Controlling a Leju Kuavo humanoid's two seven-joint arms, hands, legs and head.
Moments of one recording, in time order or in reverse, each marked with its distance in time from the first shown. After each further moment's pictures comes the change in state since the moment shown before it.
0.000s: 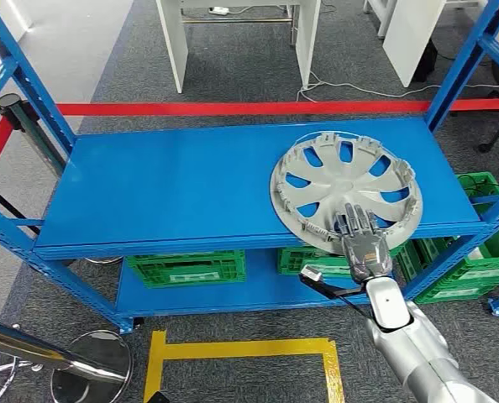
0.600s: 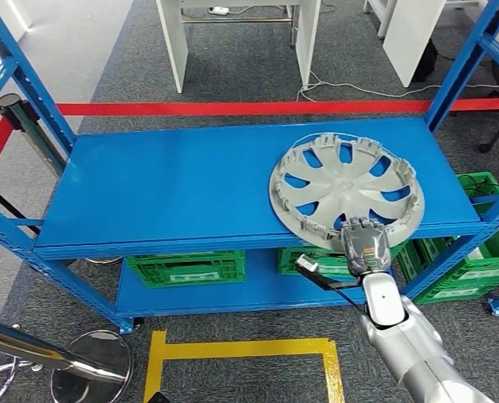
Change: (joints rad) left arm 0.002 -0.003 0.000 0.000 0.008 0.005 0.000; right arm 0.006 0.021 0.012 -0.071 0.000 -0.033 0.076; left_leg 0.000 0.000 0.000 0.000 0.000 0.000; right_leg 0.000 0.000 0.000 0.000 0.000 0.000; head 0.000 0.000
